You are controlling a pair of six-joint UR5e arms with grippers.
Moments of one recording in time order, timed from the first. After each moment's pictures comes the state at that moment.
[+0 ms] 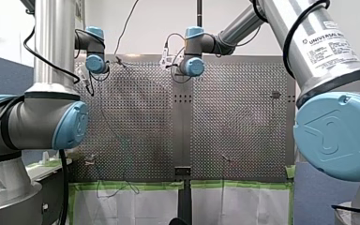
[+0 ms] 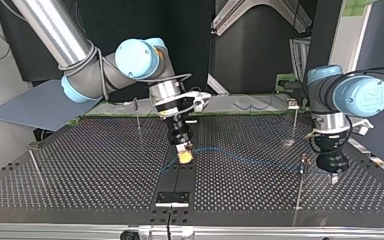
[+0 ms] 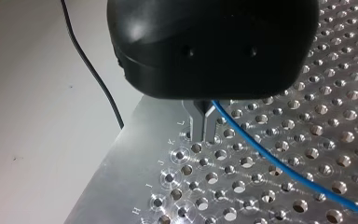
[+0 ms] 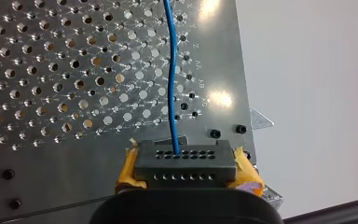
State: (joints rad) left arm 0.14 -1.63 -1.71 -2.76 -1.63 -2.00; right arm 2.34 -1.10 1.26 -0.39 1.61 1.67
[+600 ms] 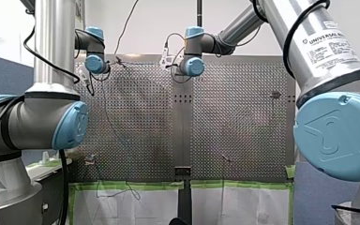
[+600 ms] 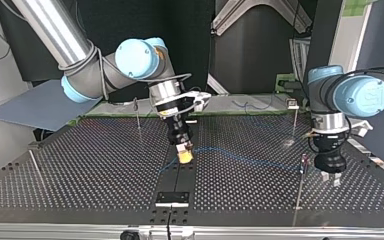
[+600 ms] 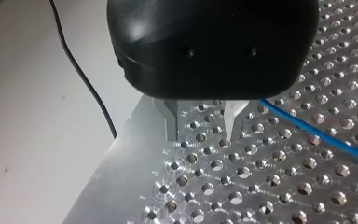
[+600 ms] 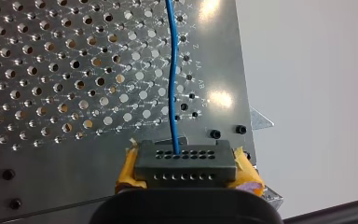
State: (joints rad) left arm 0.14 -1.63 -1.71 -2.76 -1.60 -1.99; right arm 2.34 -1.10 1.26 -0.39 1.61 1.67
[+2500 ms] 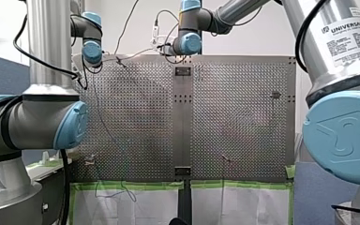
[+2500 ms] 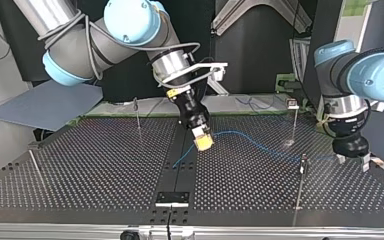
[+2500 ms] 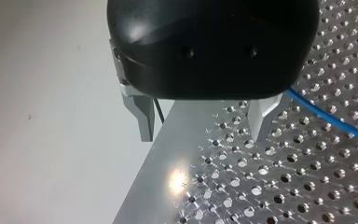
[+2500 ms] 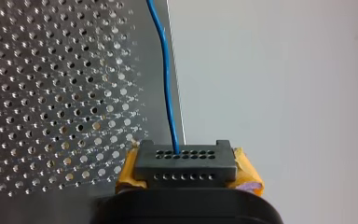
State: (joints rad) left arm 0.14 -1.50 -1.75 -2.95 -1.77 -2.03; right arm 2.43 -1.23 1.26 -0.24 1.58 1.62
